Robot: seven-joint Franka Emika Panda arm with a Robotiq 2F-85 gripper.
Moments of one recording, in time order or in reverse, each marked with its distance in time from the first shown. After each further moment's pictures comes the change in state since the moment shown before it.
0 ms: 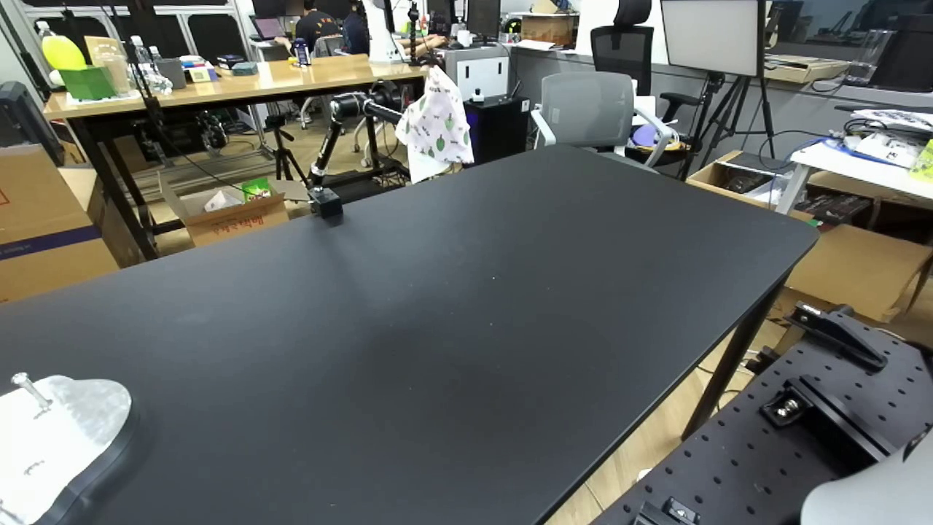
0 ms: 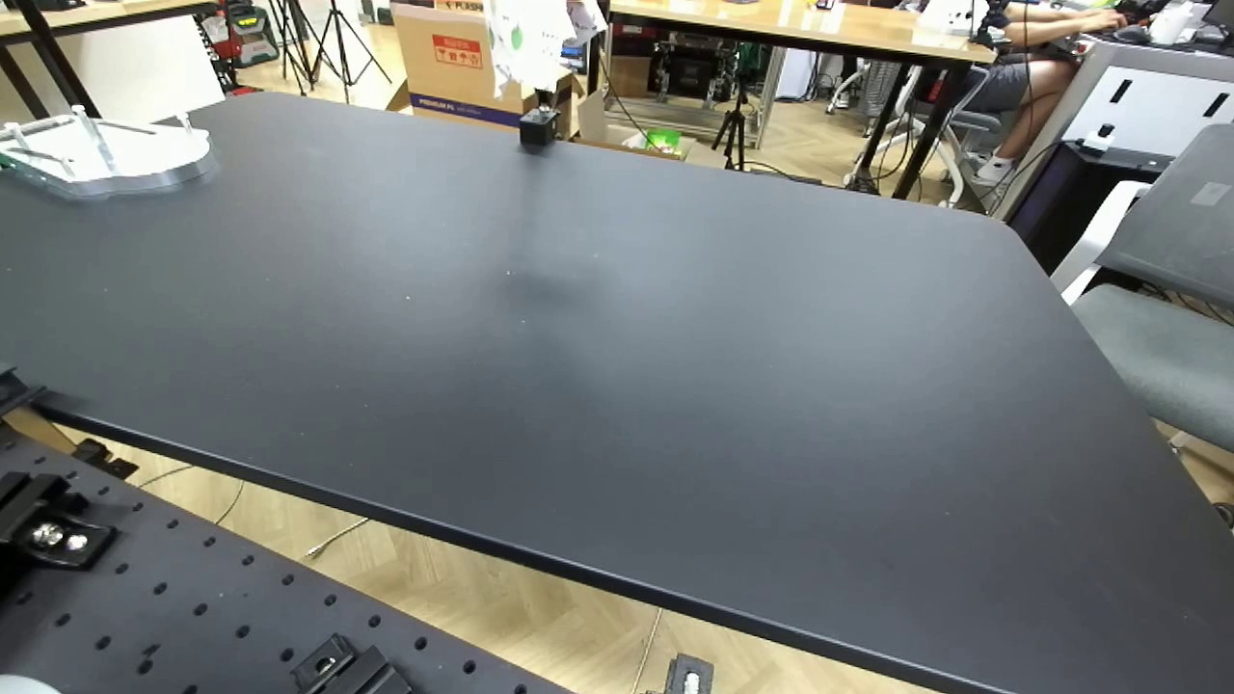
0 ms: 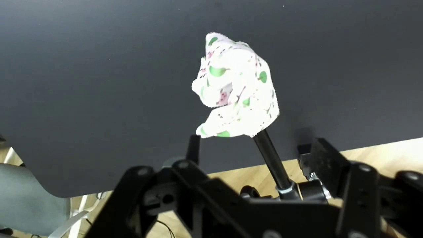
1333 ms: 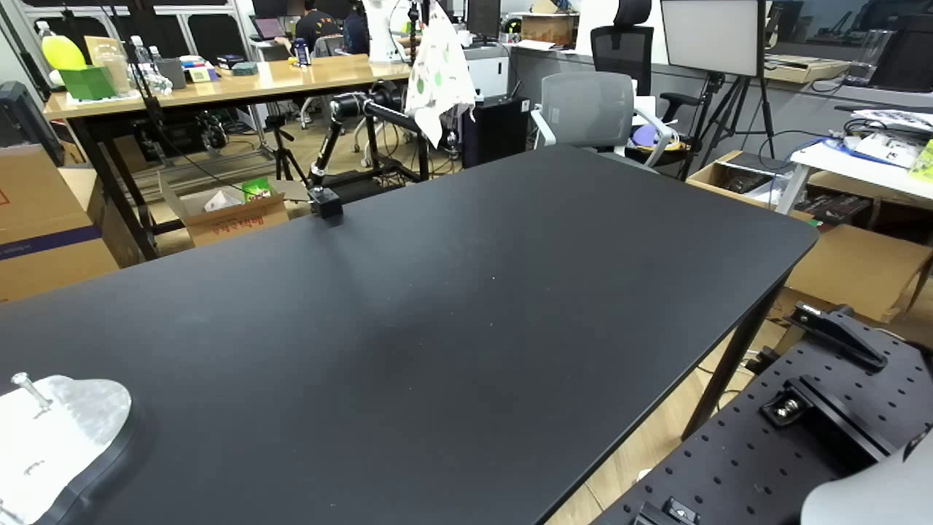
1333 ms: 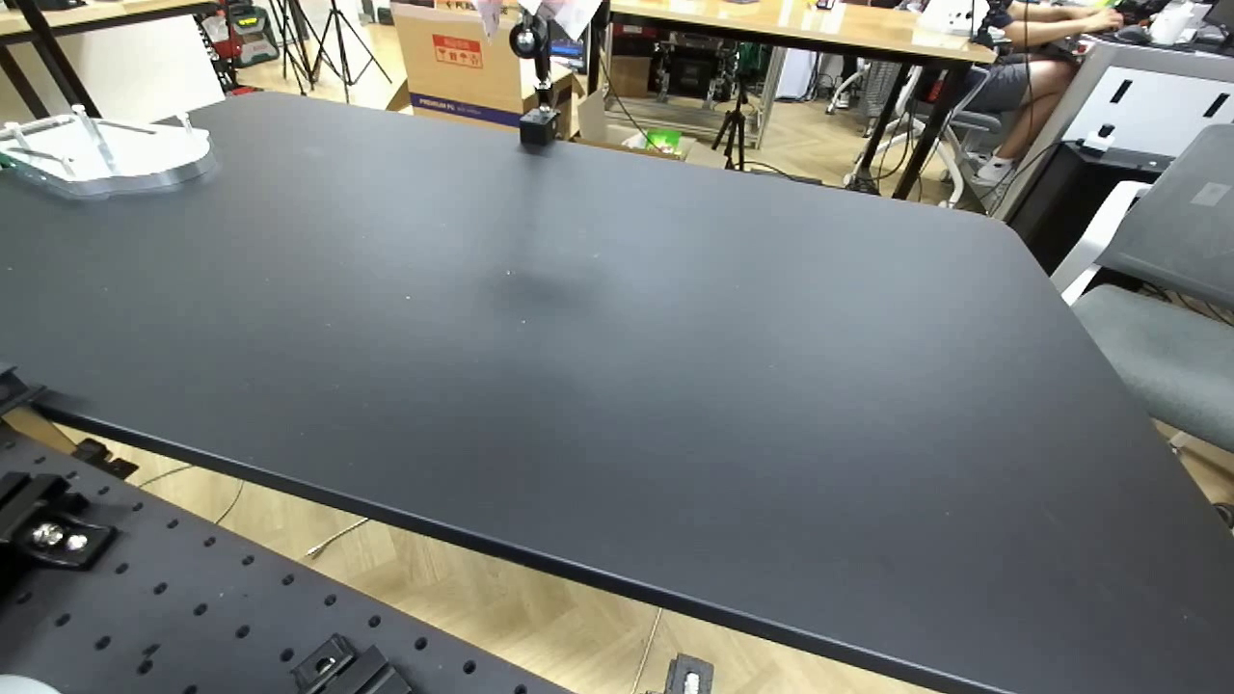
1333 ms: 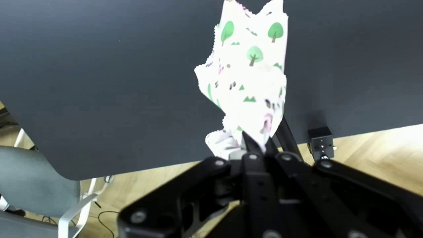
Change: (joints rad) arm -0.020 -0.014 -0.005 -0.021 -0.037 0.055 -0.002
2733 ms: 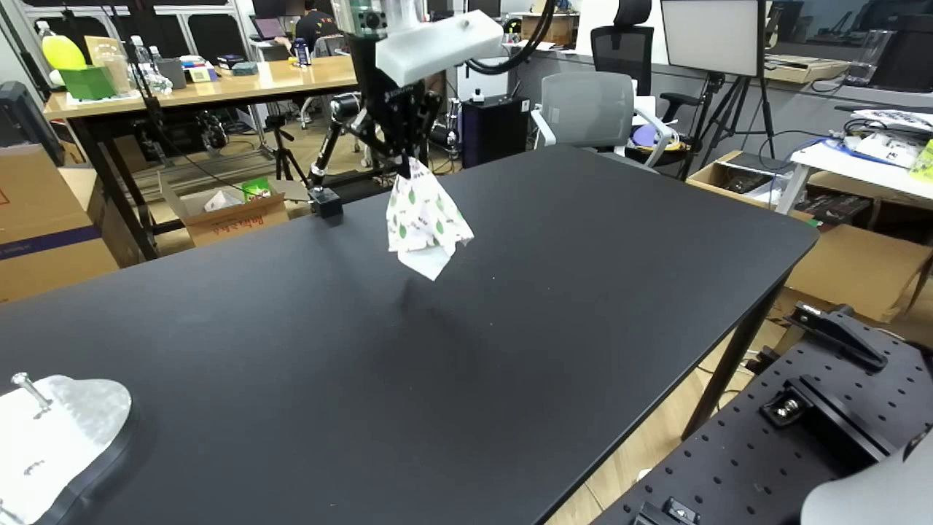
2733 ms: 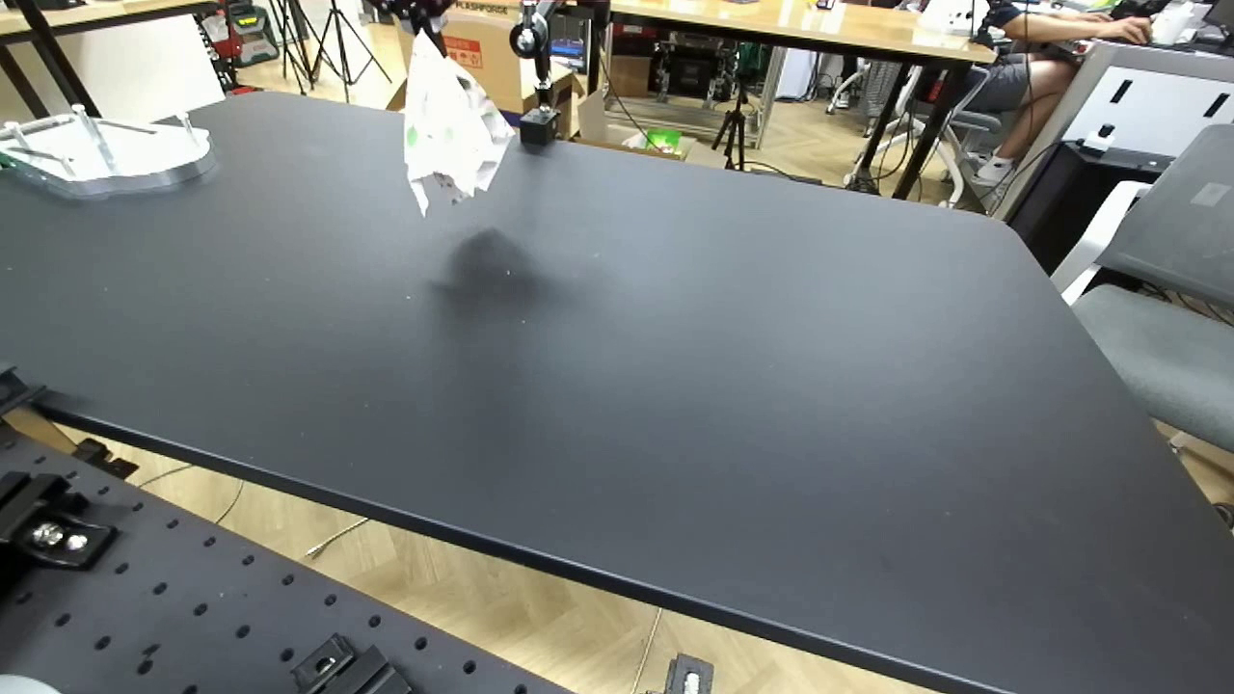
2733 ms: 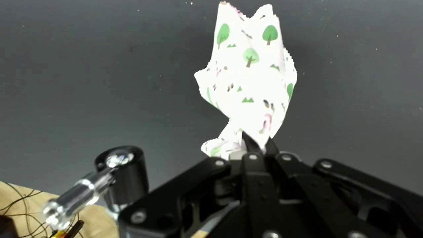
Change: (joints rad) arm 0.154 0.060 -0.017 -0.352 -0.078 0.372 -0.188
